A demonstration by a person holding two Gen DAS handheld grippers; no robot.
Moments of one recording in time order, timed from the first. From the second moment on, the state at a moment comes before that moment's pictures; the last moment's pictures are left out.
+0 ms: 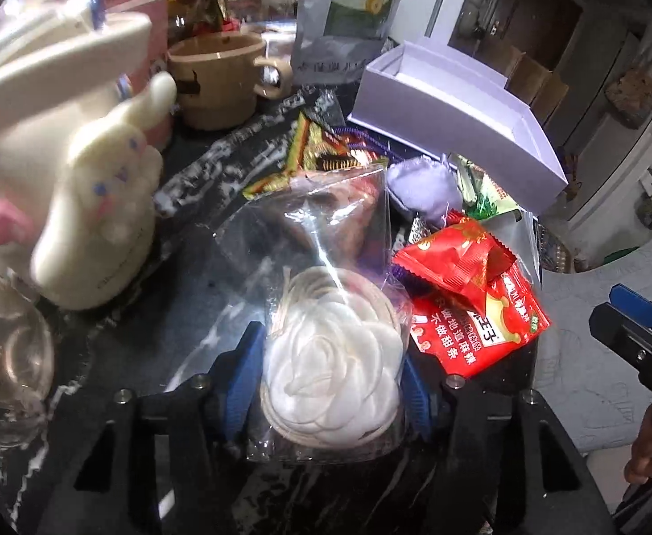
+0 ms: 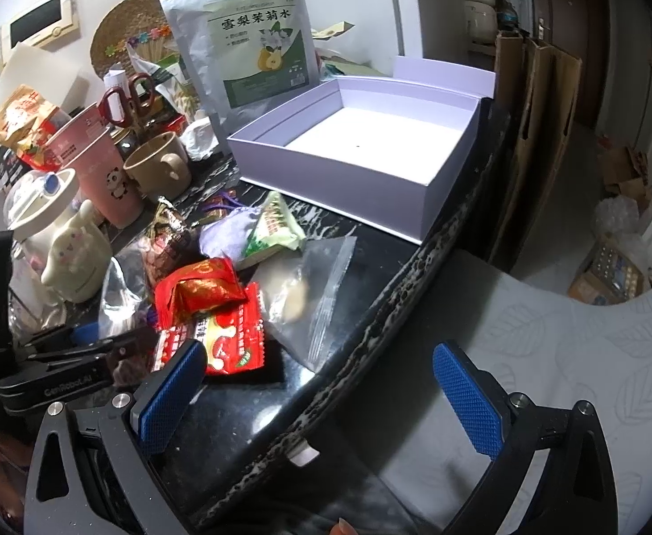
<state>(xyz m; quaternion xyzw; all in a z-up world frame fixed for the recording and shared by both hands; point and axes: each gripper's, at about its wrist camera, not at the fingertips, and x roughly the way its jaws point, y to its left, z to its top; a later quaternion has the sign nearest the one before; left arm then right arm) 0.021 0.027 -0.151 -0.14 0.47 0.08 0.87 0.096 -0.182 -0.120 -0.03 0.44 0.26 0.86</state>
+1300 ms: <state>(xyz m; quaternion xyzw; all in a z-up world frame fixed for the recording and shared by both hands) -0.001 0.039 -0.129 -0.15 0.45 0.10 0.87 0.115 -0.073 -0.152 -0.07 0.45 0.38 0.80</state>
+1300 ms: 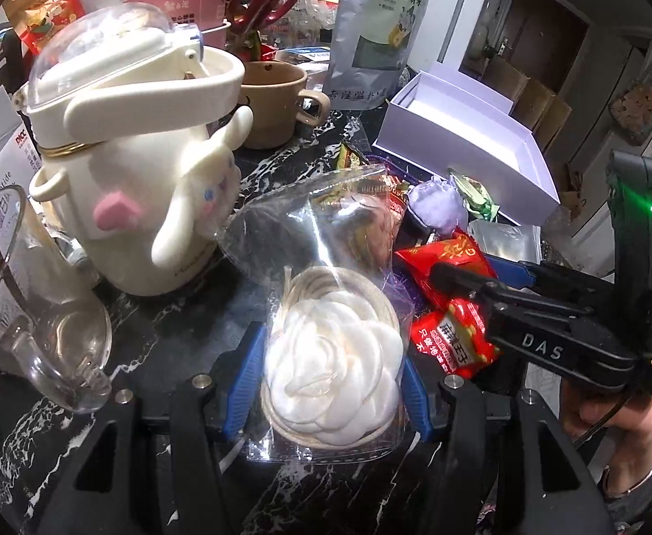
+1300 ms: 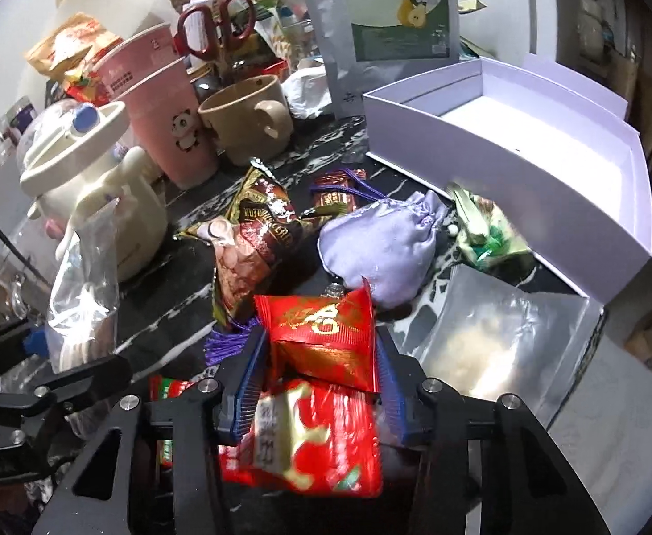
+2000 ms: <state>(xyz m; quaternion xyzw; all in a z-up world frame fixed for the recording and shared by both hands) -0.001 0.002 -0.098 -0.11 0.42 0.05 0.90 0.077 -0.138 -0.111 -0.02 0.41 0.37 0.83</state>
